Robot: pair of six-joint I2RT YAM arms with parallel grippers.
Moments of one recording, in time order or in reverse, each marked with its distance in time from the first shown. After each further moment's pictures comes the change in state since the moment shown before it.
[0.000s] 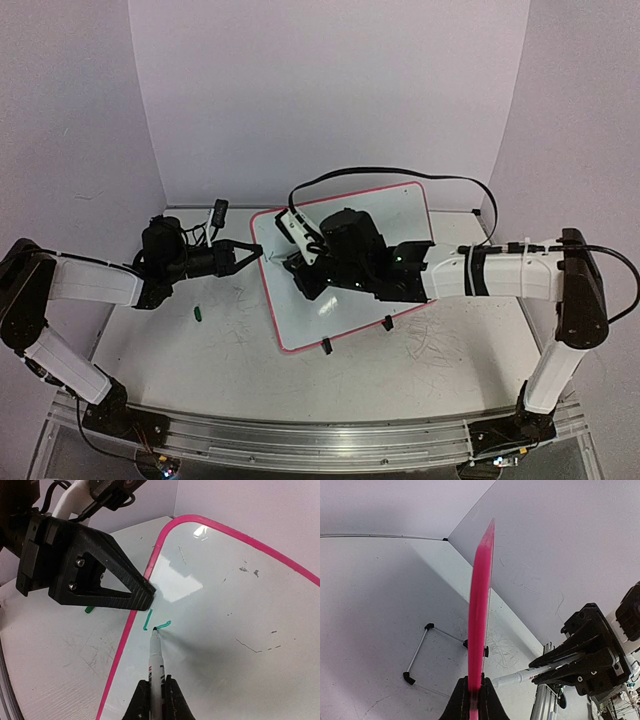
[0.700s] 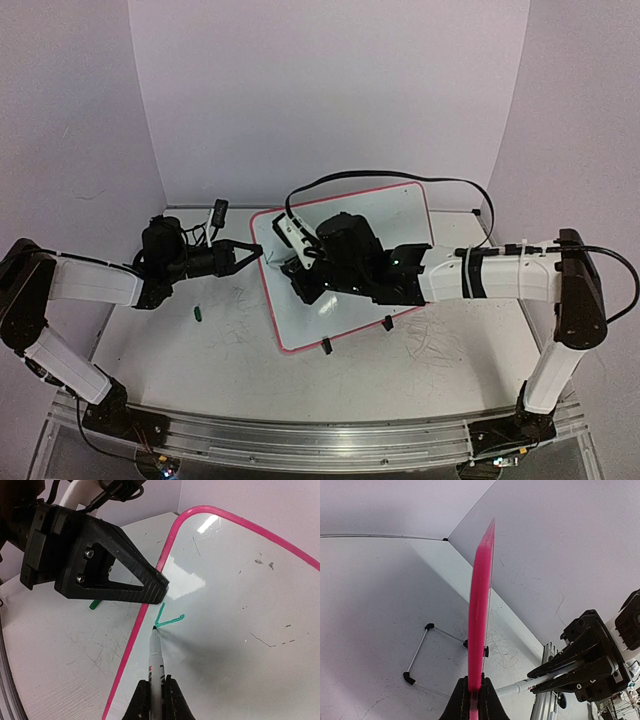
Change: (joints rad) left arm 0.000 0.000 0.000 -0.001 -0.001 0.000; right arm 0.015 0.011 0.000 -0.005 0.003 0.016
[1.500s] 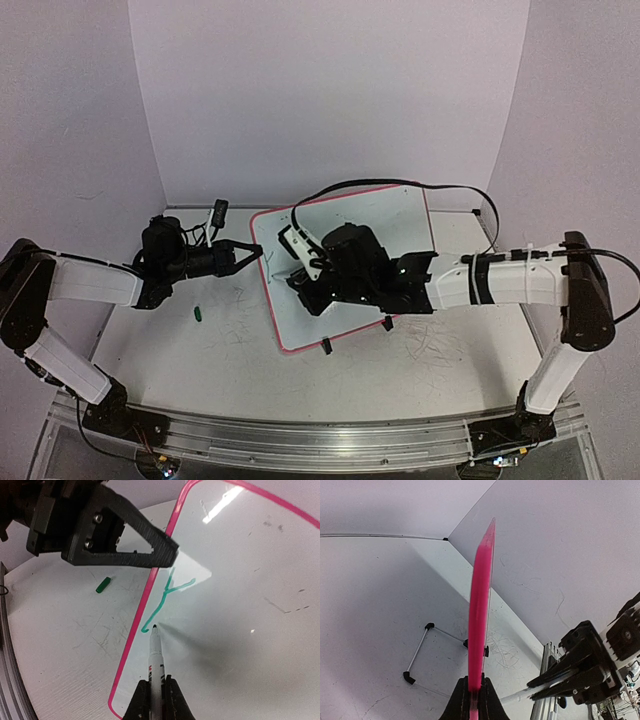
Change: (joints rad) left arm 0.000 -0.001 0.000 -0.005 -0.001 0.000; right arm 0.010 -0.049 -0.081 -0.005 -0.019 0.032
